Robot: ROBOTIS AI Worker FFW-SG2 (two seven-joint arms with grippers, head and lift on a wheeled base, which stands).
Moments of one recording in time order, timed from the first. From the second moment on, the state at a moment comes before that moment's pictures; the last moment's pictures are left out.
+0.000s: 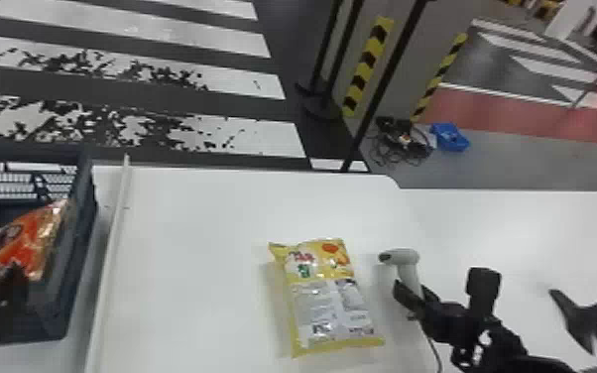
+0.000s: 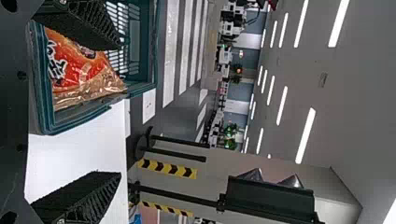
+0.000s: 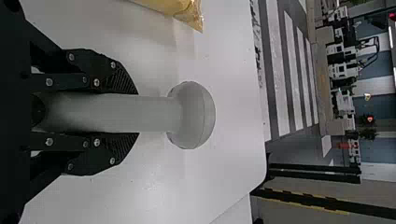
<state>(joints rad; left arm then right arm) 0.61 0.36 0.04 -2.12 0.43 -0.01 -0.19 0.26 -0.41 -0.33 -1.41 -0.38 0.29 0.38</state>
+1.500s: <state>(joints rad) 0.61 0.39 0.03 -2.11 0.44 -0.02 -0.19 0.46 -0.25 -0.23 -2.01 -0.31 0.61 0.34</state>
